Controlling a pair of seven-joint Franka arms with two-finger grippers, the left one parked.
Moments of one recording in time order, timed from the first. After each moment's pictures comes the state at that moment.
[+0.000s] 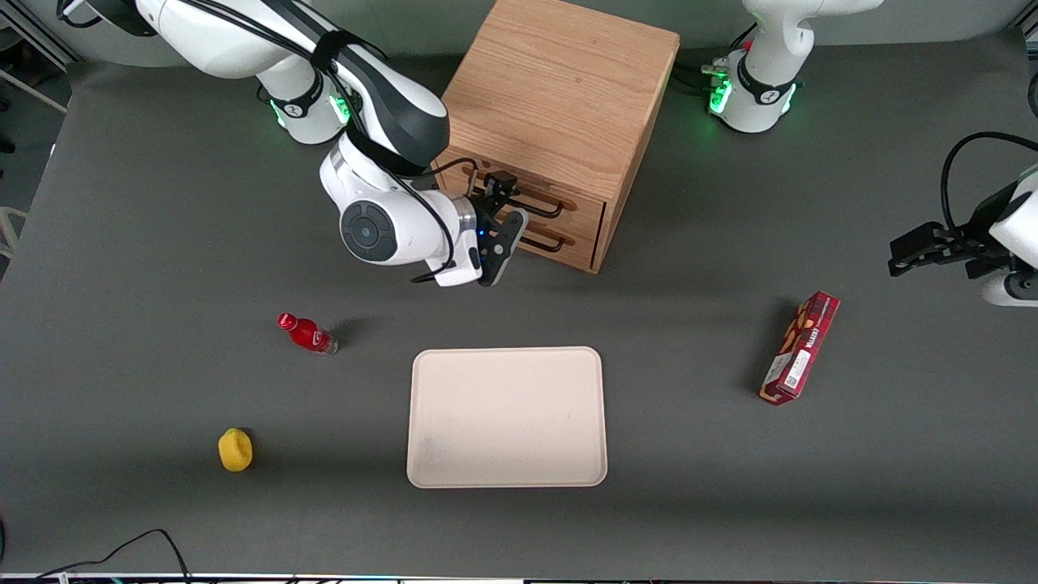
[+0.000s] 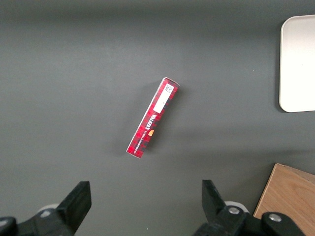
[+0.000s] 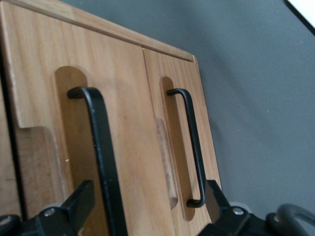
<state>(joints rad) 0.12 0.51 0.62 -1.63 0.35 1.89 -0.35</state>
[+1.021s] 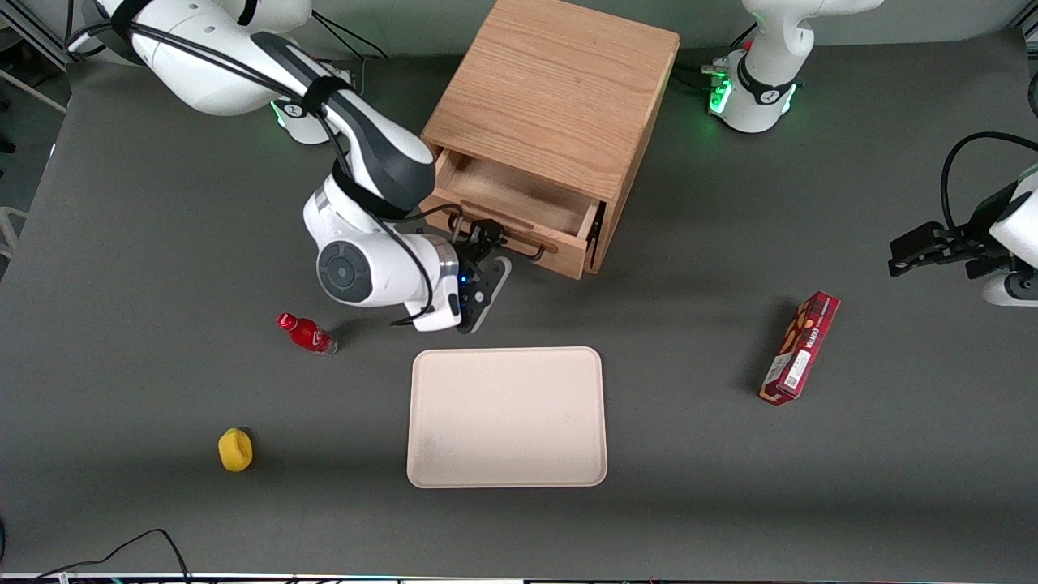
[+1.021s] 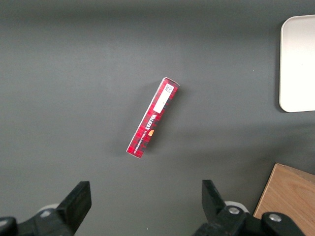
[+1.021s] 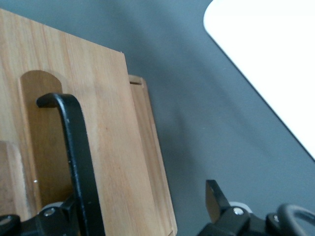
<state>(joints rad) 0.09 0.63 0.58 -1.48 0.23 1.91 -0.35</state>
